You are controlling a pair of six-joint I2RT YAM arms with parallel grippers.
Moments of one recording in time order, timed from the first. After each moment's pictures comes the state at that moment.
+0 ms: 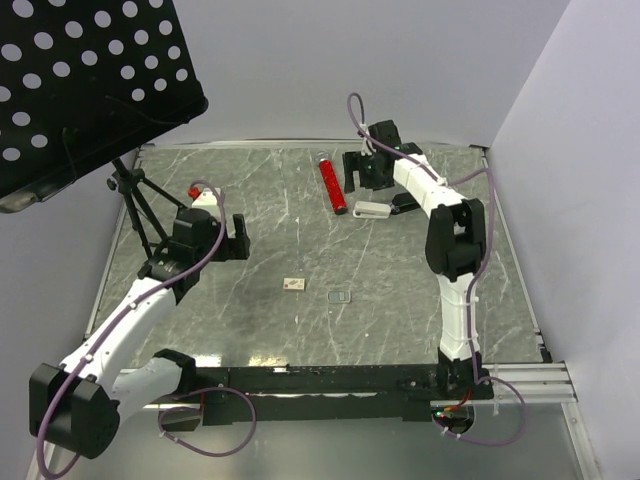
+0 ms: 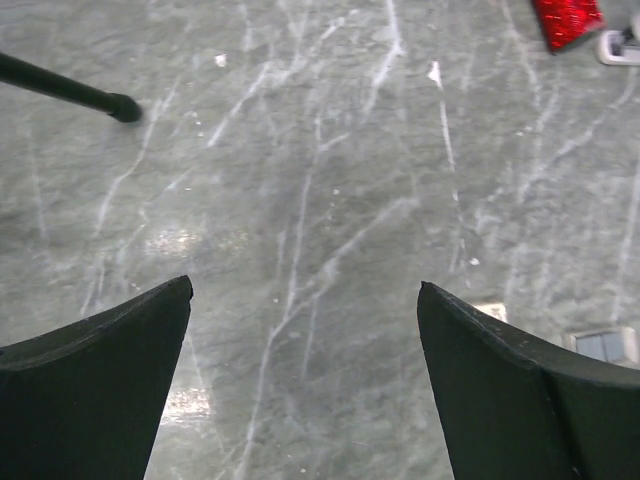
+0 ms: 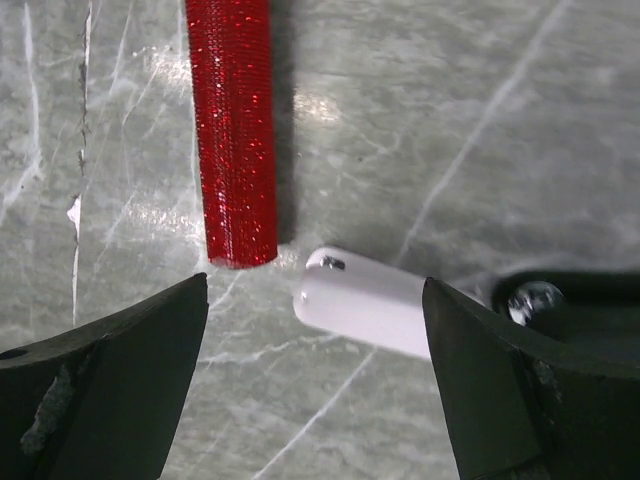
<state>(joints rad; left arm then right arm) -0.34 1.00 0.75 -0.31 -0.08 -0.28 0.28 2.18 1.93 -0.67 -0.12 0.13</state>
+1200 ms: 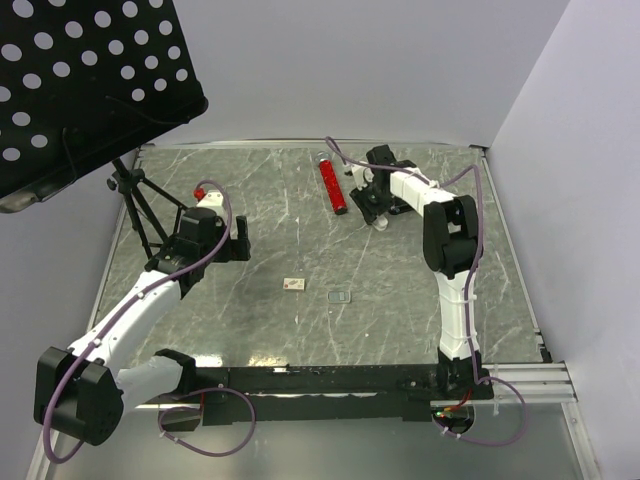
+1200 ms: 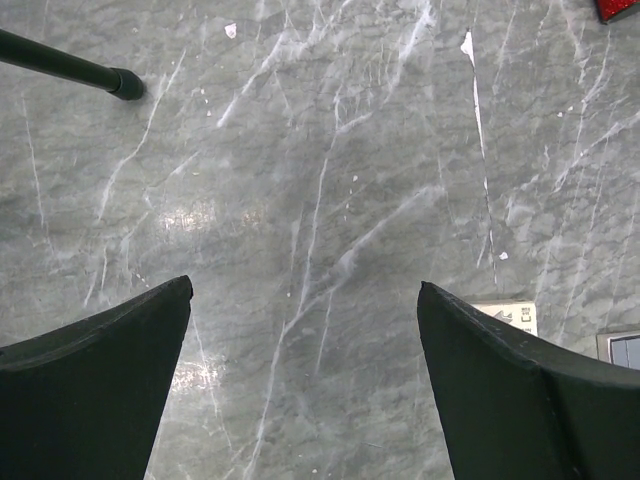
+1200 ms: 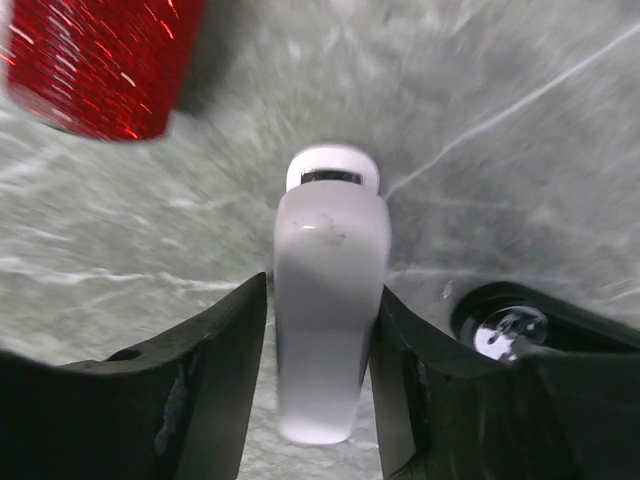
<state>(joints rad) -0.34 1.08 0.75 -0.30 -0.12 -0.27 0.28 2.24 1.80 -0.73 -0.14 -0.41</state>
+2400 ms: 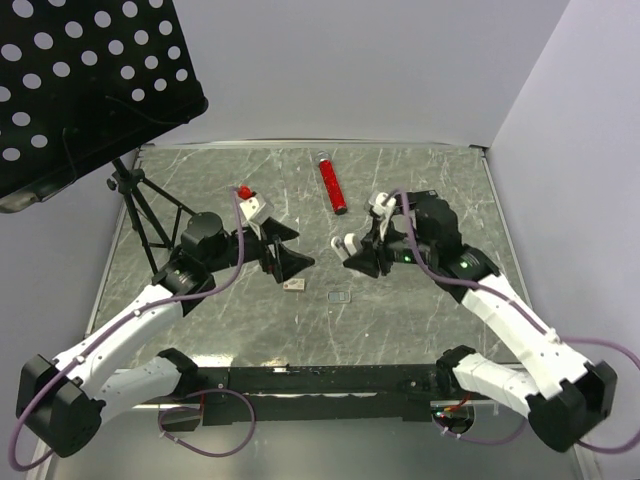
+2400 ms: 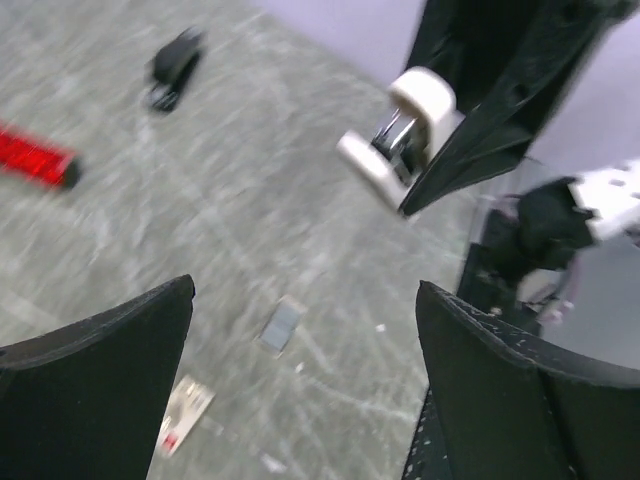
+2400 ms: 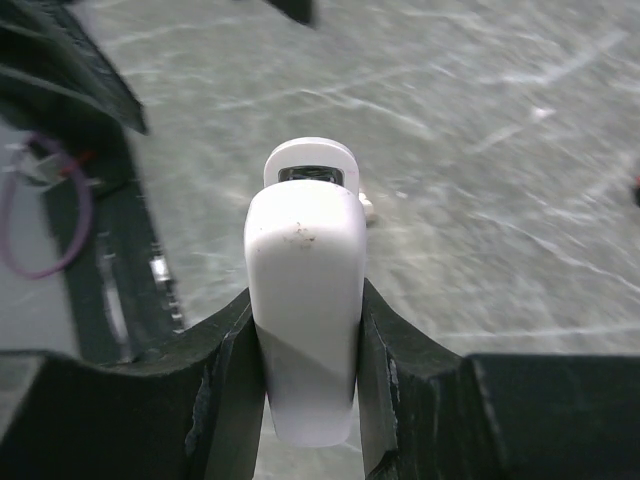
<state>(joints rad) -0.55 0.99 0.74 0.12 0.57 -0.25 0.49 1.03 0.93 -0.37 -0.65 -0.11</state>
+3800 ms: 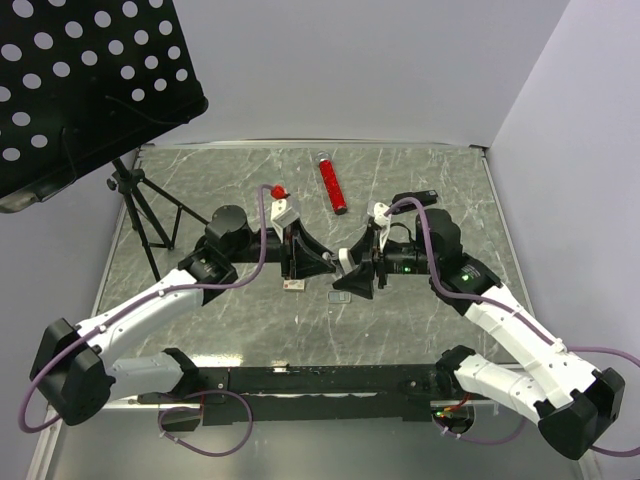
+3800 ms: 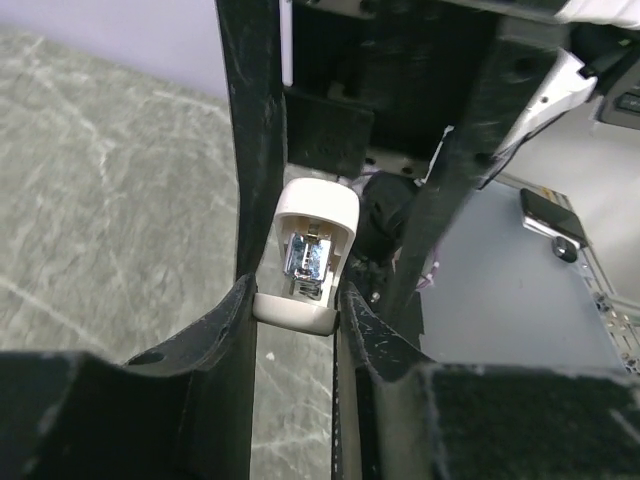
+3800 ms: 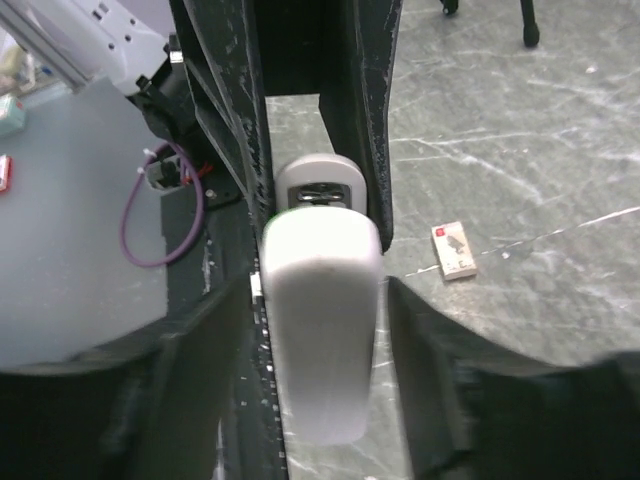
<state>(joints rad) -0.70 1.16 0.82 0.36 0.85 -0.35 0.59 0.92 0.86 -0.24 -0.81 0.03</state>
